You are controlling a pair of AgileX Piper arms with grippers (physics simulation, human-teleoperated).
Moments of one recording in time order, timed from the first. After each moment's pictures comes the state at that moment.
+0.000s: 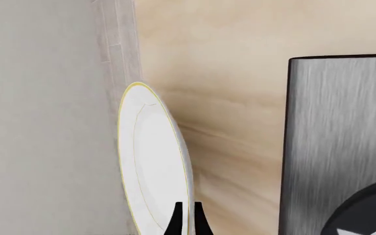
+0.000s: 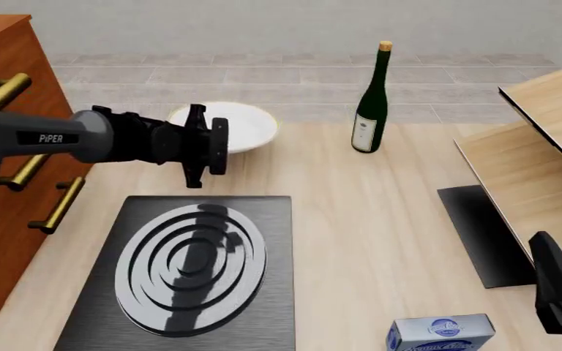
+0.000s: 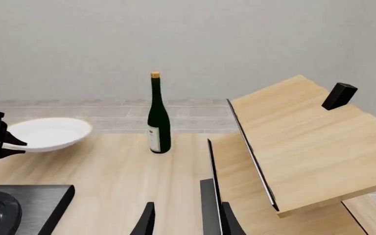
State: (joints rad) left arm -0.32 1.98 -1.26 0.06 1.43; right arm 0.00 0.02 0.00 0.00 0.01
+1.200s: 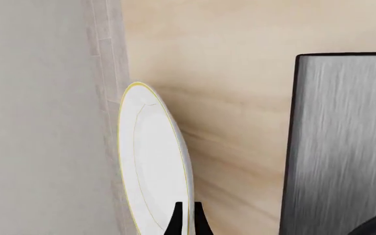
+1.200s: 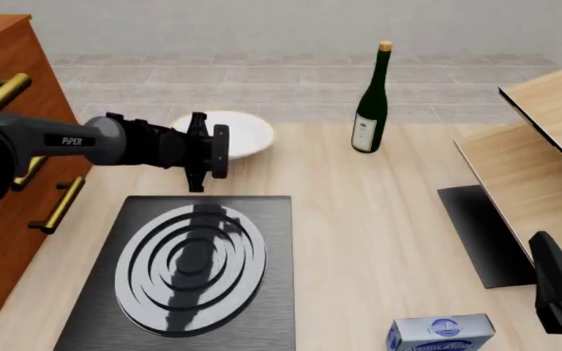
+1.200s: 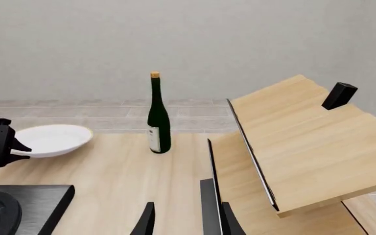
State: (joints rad) left arm -0.31 2.07 -1.31 0.06 1.42; right arm 0.00 0.02 0.00 0.00 0.01
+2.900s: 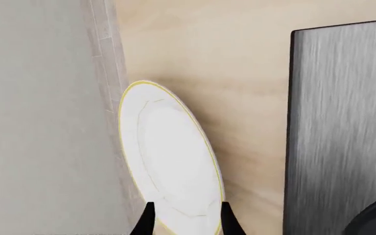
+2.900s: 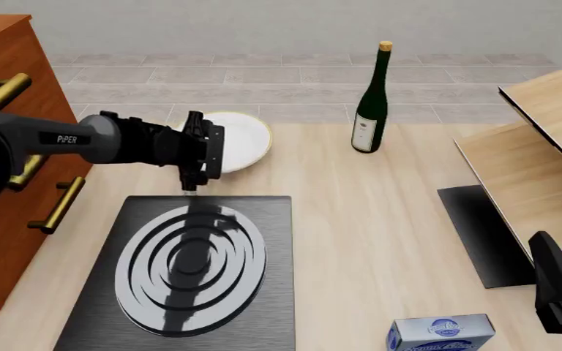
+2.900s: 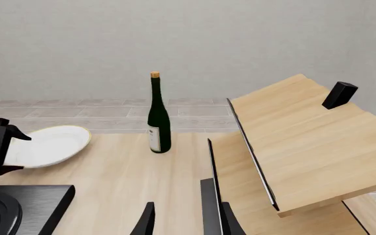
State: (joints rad) left arm -0.29 2.06 -1.32 0.07 1.48; right arm 0.00 0.02 0.00 -0.01 0.01
